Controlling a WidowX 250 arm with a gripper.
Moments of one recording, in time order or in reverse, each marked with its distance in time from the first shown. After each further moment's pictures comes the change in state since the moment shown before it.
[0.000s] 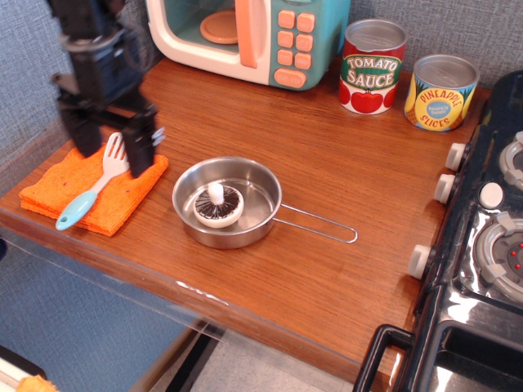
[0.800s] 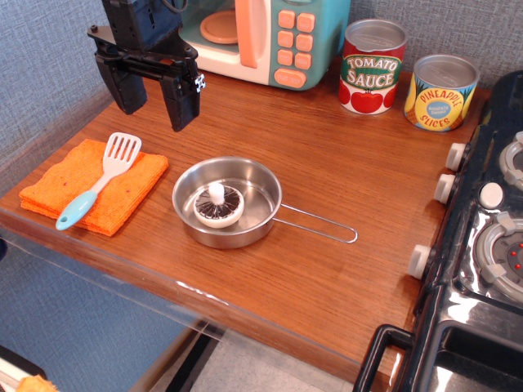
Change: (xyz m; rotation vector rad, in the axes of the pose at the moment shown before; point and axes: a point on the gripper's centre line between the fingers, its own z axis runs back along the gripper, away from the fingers) arm 0.038 -0.035 0.039 -0.100 -0.091 -0.065
